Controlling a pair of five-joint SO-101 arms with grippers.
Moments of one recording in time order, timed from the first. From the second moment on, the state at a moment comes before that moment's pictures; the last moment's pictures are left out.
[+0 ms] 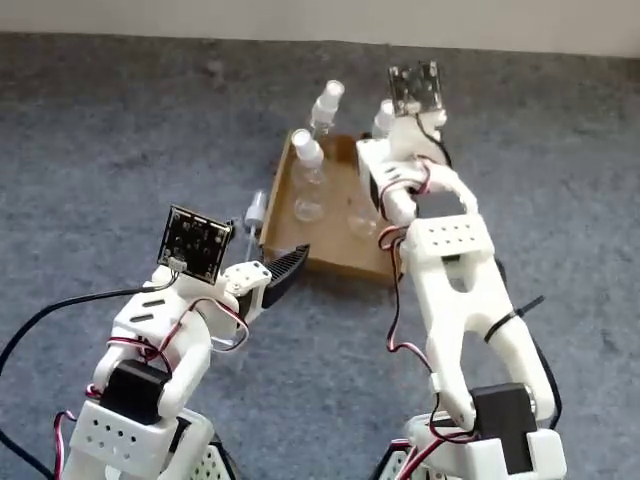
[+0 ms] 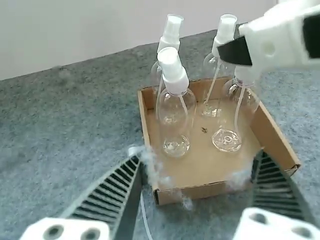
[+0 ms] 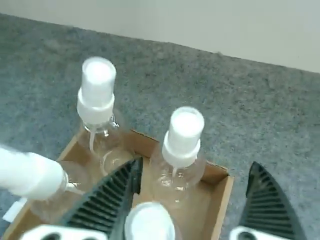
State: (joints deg) left arm 14.5 -81.0 67.6 44.3 2.9; right arm -14.4 -11.2 21.9 26.8 4.2
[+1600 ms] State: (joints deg) left arm -58.7 -12.9 15.0 54.1 -34.6; right arm -65.1 -10.8 19.4 54.1 9.5
